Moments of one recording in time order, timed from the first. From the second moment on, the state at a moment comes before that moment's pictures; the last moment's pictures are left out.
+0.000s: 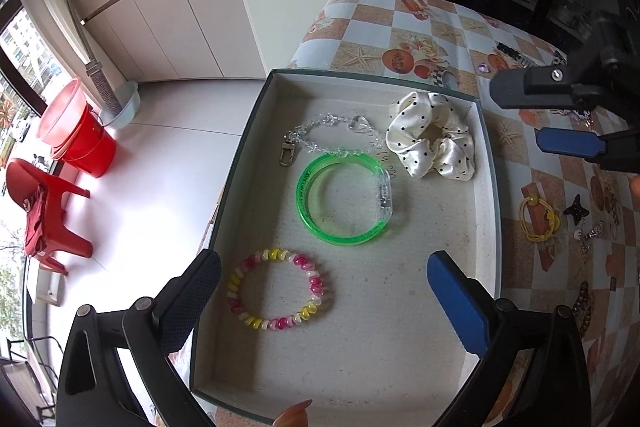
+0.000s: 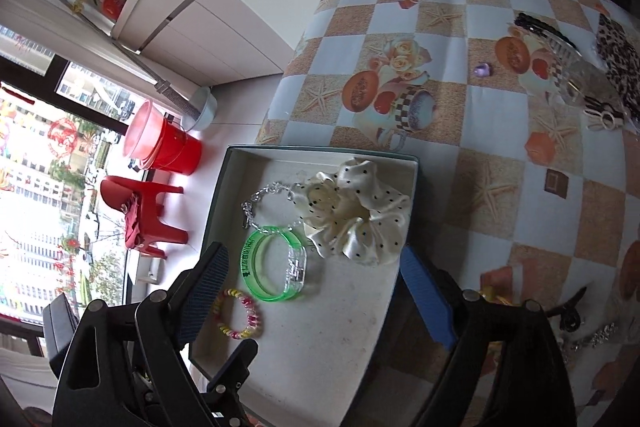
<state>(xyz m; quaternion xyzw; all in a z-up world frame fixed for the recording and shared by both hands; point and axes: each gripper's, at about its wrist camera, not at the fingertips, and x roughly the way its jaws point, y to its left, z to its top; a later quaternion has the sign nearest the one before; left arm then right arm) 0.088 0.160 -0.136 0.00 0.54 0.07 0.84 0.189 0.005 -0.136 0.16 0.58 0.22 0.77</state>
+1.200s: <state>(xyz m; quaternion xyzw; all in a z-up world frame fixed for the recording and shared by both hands) 0.115 -0.012 -0.143 0.04 0.57 -0.08 0.82 0.097 -0.216 -0.180 0.11 0.62 0.02 0.78</state>
